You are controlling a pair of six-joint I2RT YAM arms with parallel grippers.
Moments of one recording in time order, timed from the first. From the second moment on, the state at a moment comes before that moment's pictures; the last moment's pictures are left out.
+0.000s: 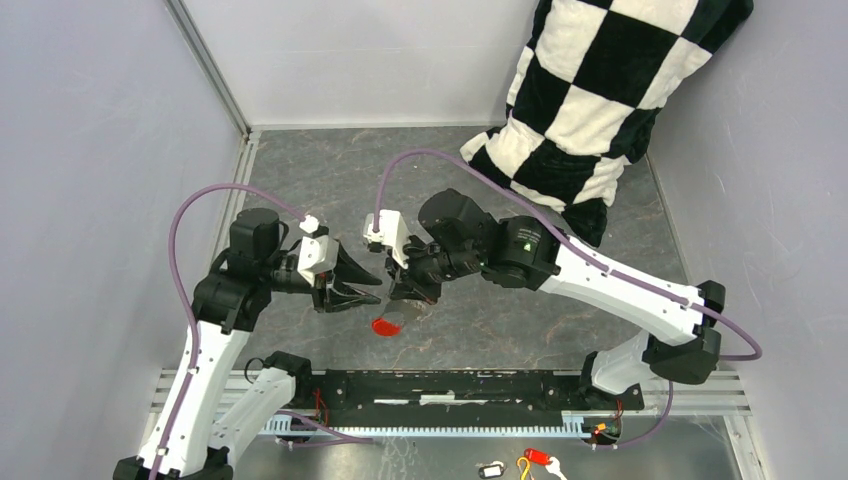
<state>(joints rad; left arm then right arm) -0.26 0.75 1.00 -0.82 1.25 0.56 1.18 1.46 1.63 -0.77 -0.32 -0.08</state>
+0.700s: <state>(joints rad) -0.27 0.77 0.99 -0.83 1.34 0.56 1.18 1.52 1.71 -0.82 -0.38 -0.09</state>
